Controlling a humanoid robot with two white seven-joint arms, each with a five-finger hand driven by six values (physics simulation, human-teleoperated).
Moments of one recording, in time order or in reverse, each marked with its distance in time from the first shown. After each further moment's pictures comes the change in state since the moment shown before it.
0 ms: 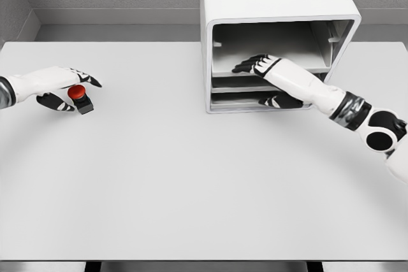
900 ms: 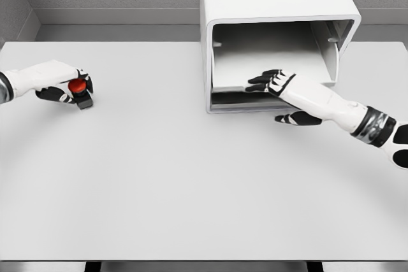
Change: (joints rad) left arm -0.015 0.003 0.009 -0.015 0.008 0.000 0.000; right arm 0.089 -0.152 -0.015 -0.156 -0.004 0.000 -0.007
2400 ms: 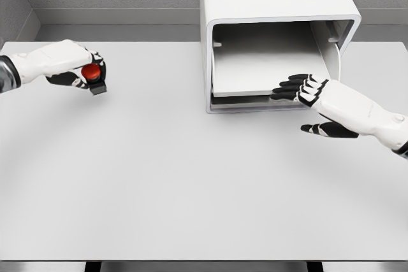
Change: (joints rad) left arm 0.011 -0.001 0.025 -0.214 0.009 0.000 0.000; right arm 0.250 -0.172 -0.256 -0.255 -0.037 0.000 0.006
